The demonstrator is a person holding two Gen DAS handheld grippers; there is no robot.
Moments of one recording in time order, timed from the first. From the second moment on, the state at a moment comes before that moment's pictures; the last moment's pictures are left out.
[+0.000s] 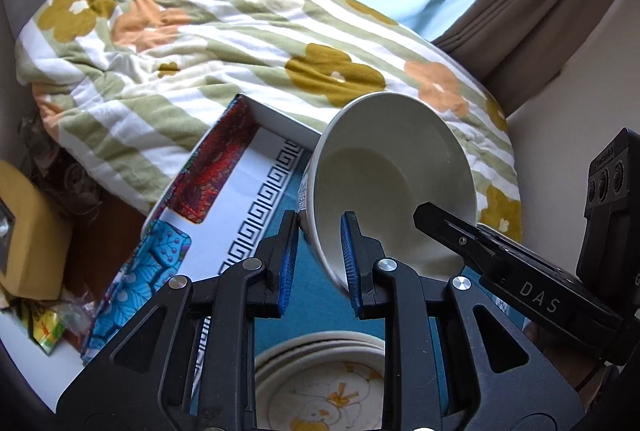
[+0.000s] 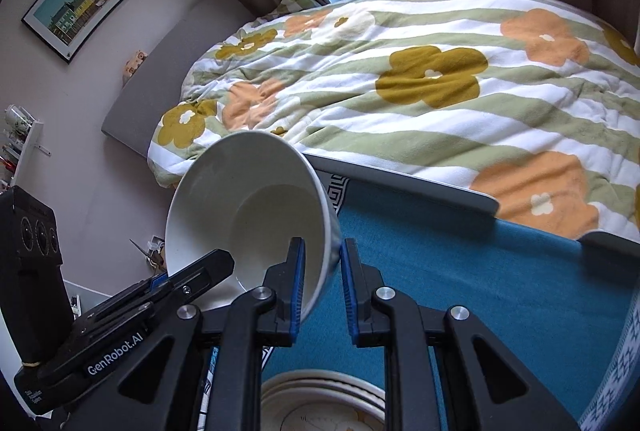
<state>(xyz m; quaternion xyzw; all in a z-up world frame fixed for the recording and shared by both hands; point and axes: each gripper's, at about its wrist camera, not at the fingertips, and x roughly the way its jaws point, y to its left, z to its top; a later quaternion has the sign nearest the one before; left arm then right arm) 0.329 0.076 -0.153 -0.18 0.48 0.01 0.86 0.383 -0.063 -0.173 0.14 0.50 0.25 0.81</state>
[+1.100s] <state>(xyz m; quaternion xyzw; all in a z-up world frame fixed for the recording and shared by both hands) 0.157 -0.236 -0.205 -0.04 0.59 -0.19 0.79 0.133 -0.348 -0.198 0.21 0.51 0.04 0.83</state>
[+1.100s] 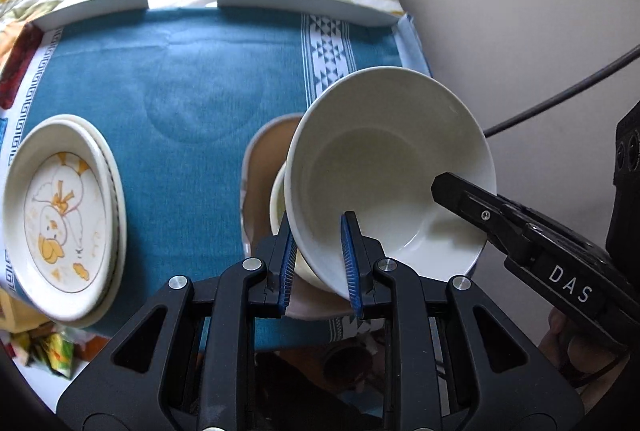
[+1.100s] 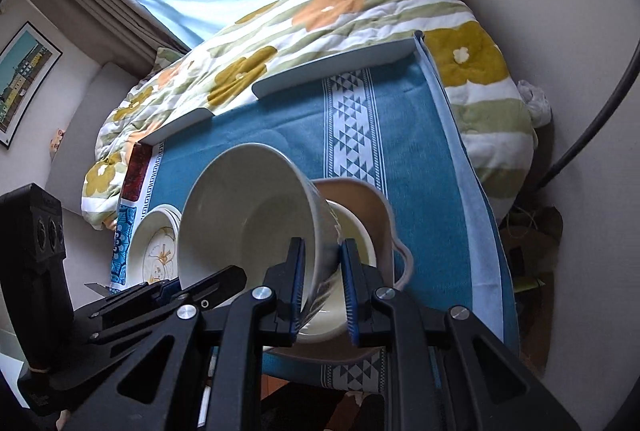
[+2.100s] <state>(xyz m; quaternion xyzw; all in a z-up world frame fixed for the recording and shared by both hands) 0.157 -0.268 -0.225 0.12 0.58 -0.16 0.79 0.126 -0.340 -0.234 0.18 0.55 0.02 0.81</state>
